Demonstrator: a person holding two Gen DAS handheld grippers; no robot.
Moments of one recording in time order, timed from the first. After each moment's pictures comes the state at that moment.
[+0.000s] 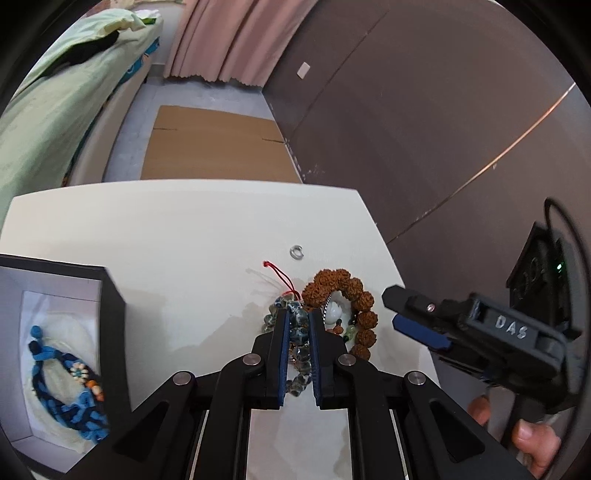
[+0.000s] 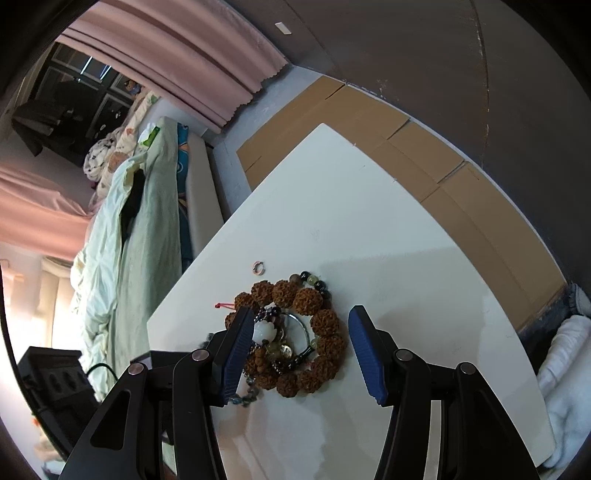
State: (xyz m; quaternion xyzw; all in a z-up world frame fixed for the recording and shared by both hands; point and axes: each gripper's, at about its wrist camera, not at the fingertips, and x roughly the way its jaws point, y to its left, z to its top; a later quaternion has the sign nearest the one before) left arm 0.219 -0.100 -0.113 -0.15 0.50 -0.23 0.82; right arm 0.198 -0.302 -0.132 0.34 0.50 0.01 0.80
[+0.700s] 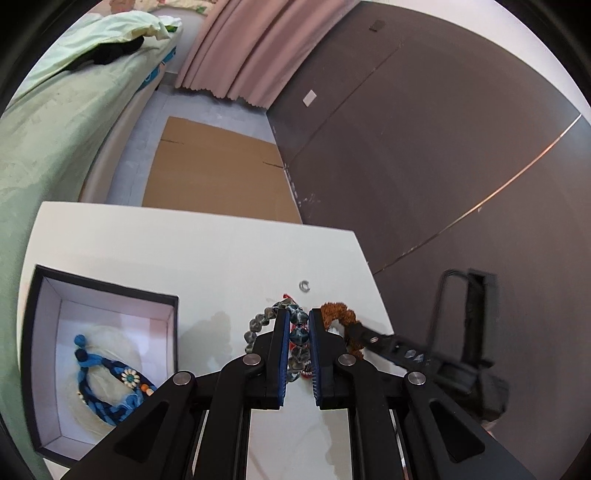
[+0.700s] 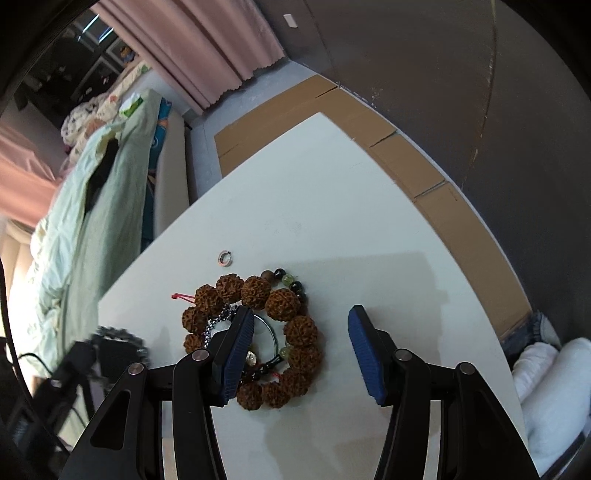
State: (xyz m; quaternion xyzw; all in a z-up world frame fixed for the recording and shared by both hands) left arm 0.219 -0.054 -0.086 -0.21 0.46 -0.24 0.83; right arm 0.217 -0.284 -0.142 0.23 0.53 -0.03 0.81
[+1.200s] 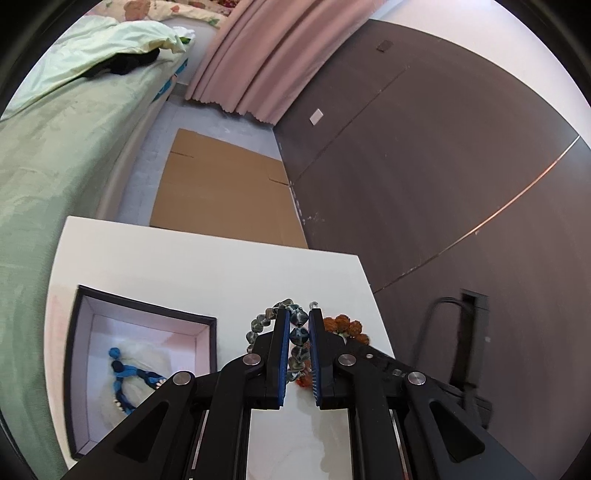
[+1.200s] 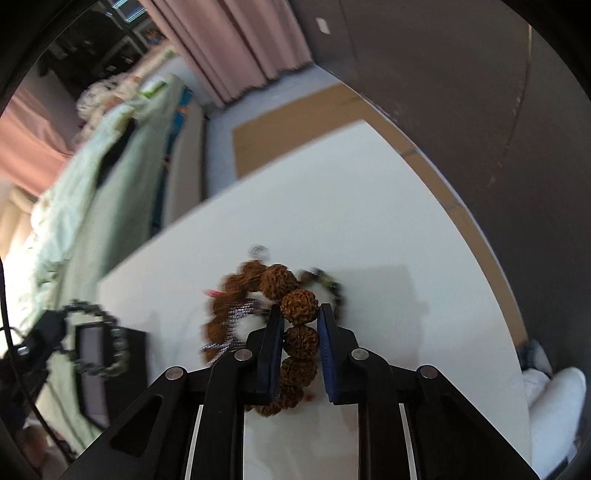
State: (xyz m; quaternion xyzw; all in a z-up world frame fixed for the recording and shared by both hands) left arm 0.215 -0.022 -0.068 -0.23 0.44 -0.22 0.84; right arm 0.212 -0.257 -0.123 0.19 0.51 0.01 0.84
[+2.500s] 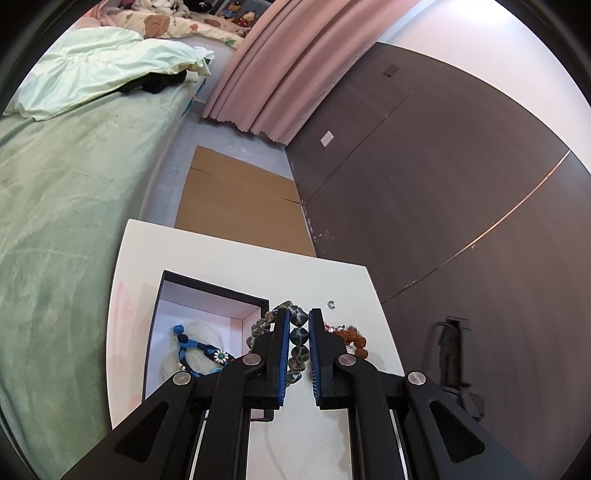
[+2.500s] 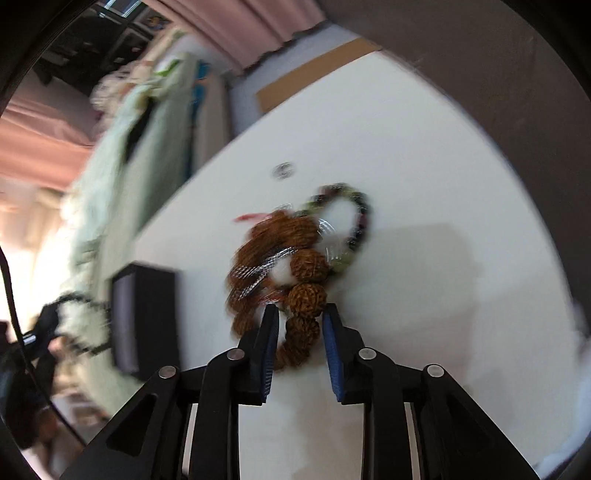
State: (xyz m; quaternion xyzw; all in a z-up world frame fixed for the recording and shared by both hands) left arm 0.175 0.030 -0.045 -0.24 0.42 -0.20 0.85; right arm 0.184 -0.247 -0.144 0.27 0.57 0.09 0.77
